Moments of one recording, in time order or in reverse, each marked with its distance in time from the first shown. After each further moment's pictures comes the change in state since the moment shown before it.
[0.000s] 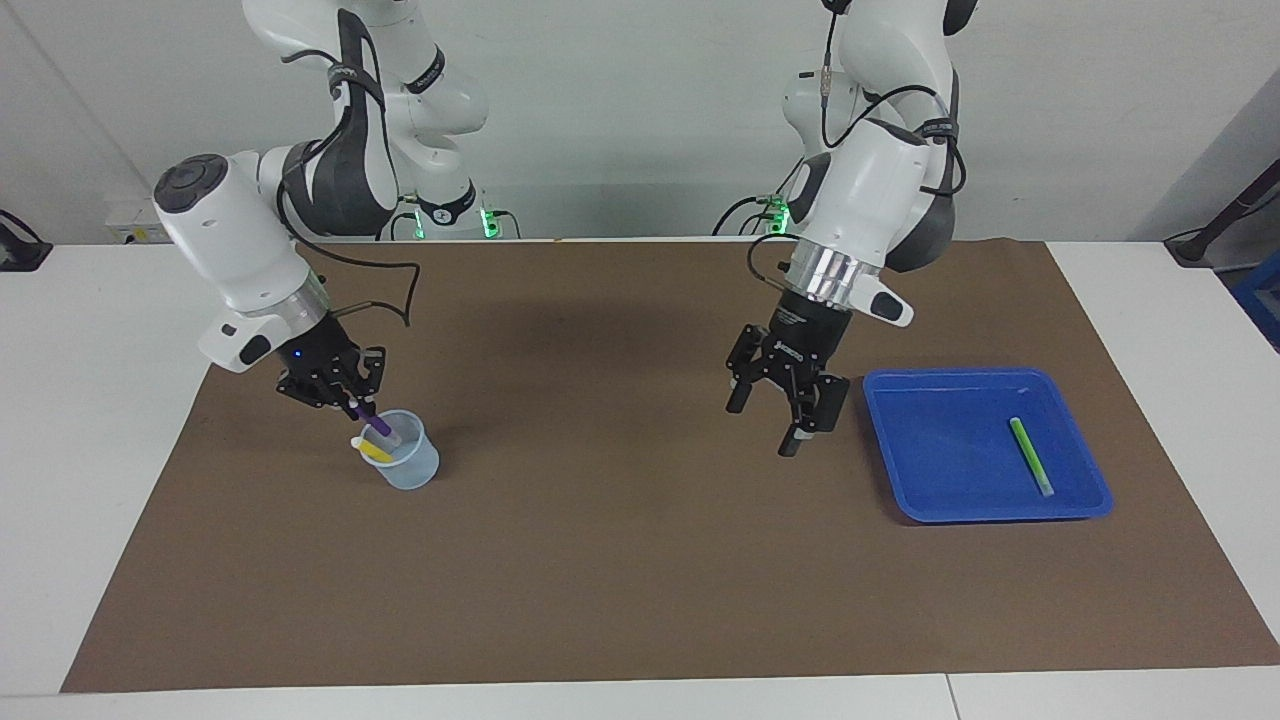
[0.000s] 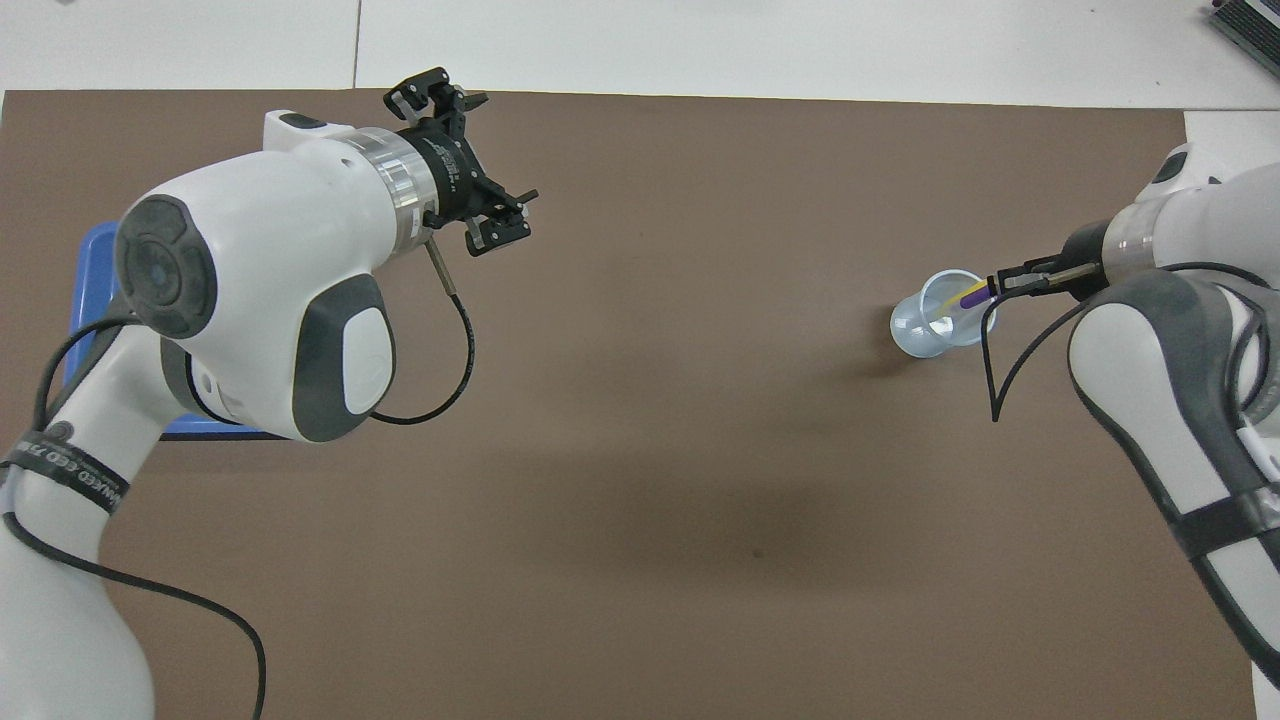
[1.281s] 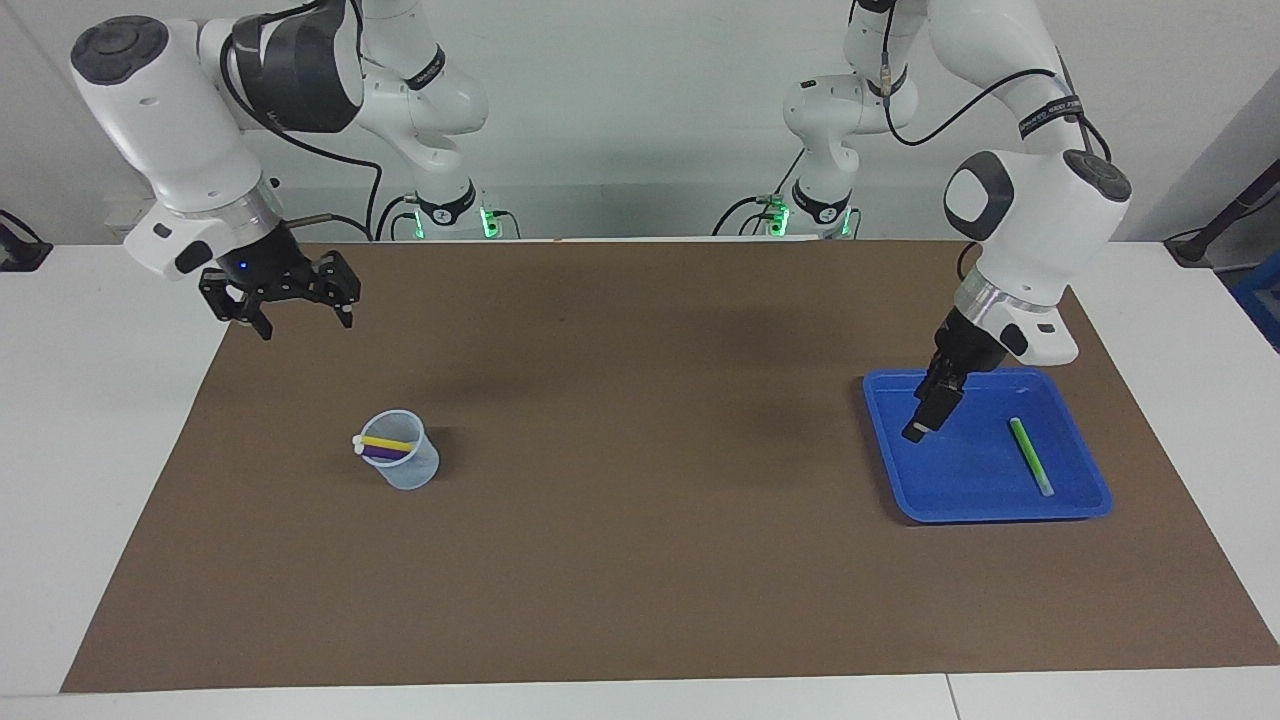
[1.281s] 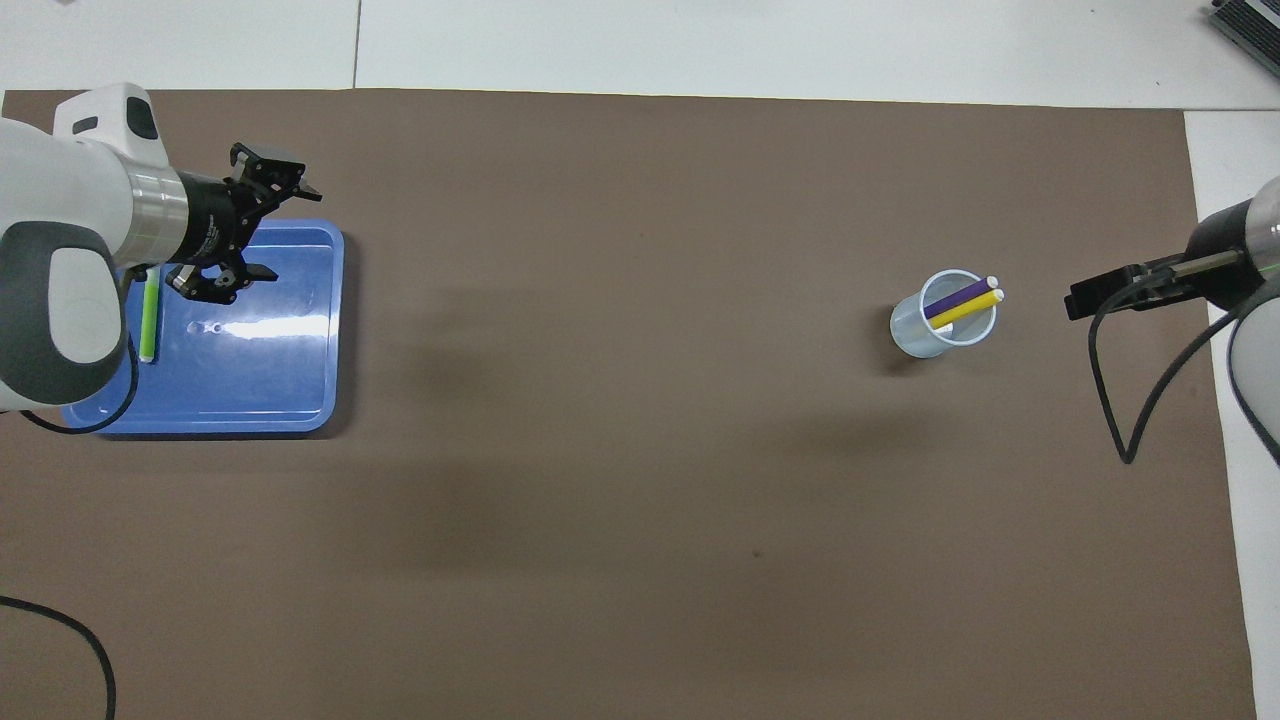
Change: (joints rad) left arm 0.313 -0.069 0.002 -0.058 0.001 -0.476 1.272; right arm -0.003 -0.094 -0.001 0.249 -0.128 -0.461 0.091
